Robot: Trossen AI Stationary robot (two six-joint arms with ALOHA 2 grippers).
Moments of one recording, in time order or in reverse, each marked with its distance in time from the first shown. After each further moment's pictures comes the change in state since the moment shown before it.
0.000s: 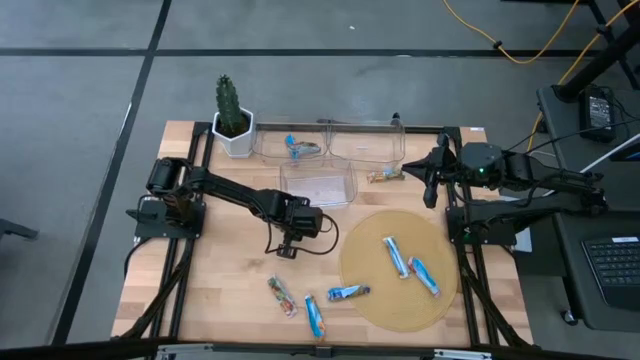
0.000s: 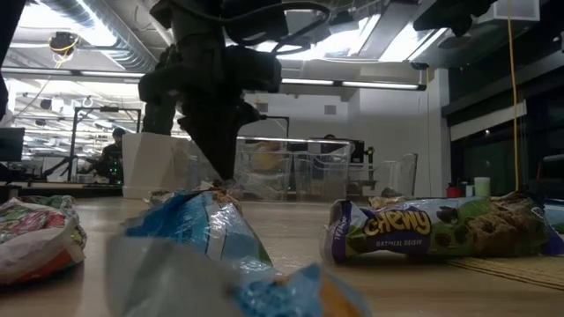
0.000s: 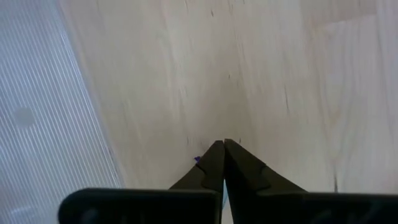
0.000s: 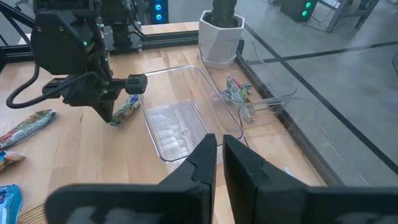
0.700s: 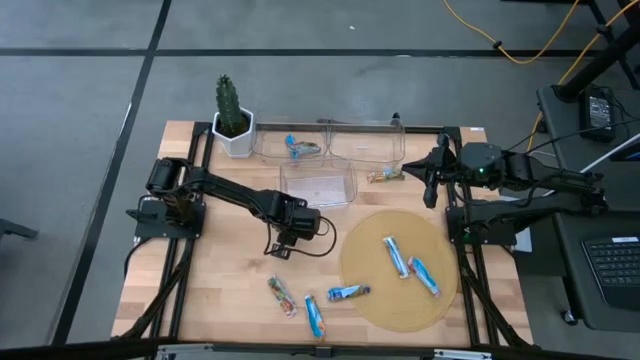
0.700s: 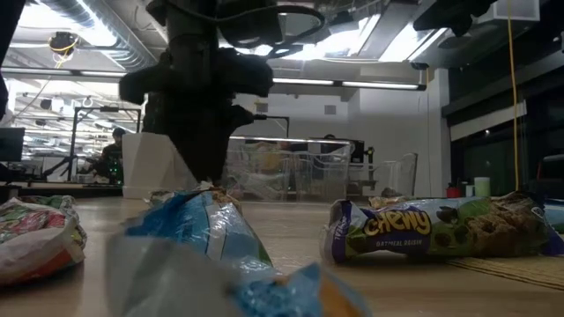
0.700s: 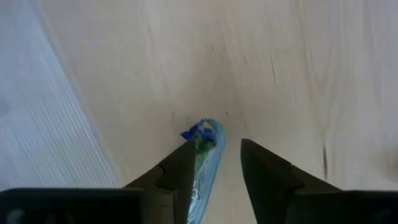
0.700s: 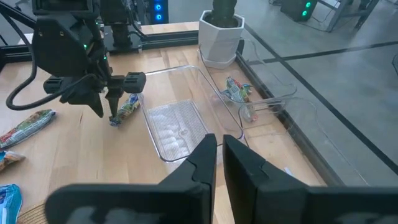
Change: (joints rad) left arm -0.008 0.000 0.000 -0.080 0.012 0.051; right arm 0.000 0.000 0.000 0.000 0.000 0.000
